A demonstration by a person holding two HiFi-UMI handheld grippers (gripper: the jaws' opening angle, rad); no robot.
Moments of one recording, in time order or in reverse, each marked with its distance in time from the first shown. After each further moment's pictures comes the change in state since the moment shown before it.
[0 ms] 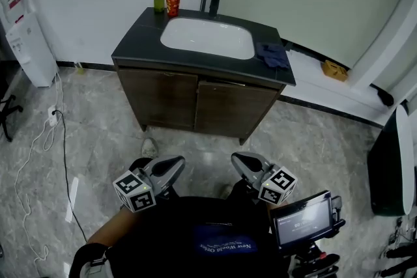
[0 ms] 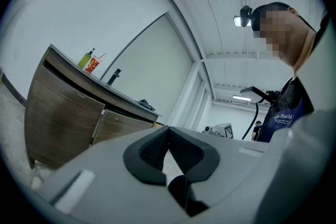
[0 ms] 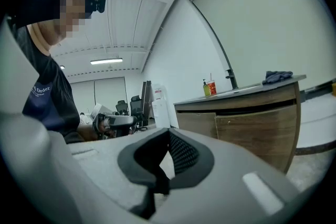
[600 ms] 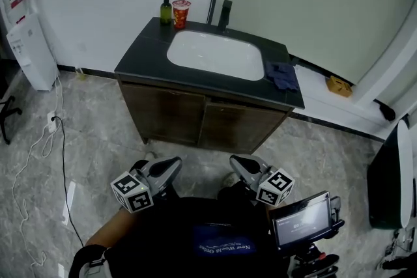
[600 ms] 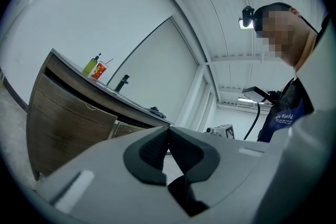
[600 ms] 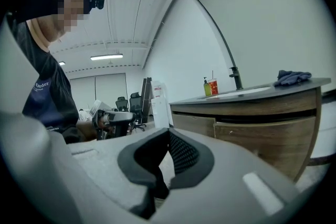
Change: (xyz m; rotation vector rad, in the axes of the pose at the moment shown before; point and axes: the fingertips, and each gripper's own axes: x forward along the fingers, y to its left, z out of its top) left arm 0.013 0.073 0.044 0.004 -0.035 0.033; right arm 0.070 -0.044 0.023 -0.041 0.038 0.018
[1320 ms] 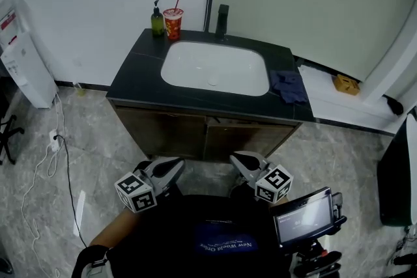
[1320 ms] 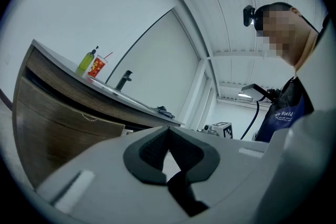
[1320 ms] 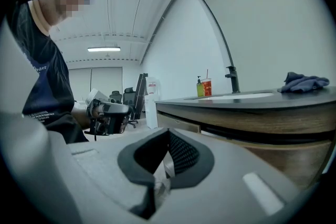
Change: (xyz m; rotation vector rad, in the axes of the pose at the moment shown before) left arm 0.063 0.074 0.024 0.013 0.066 -0.019; right arm 0.066 -0.082 0.009 -0.071 0.030 -0.048
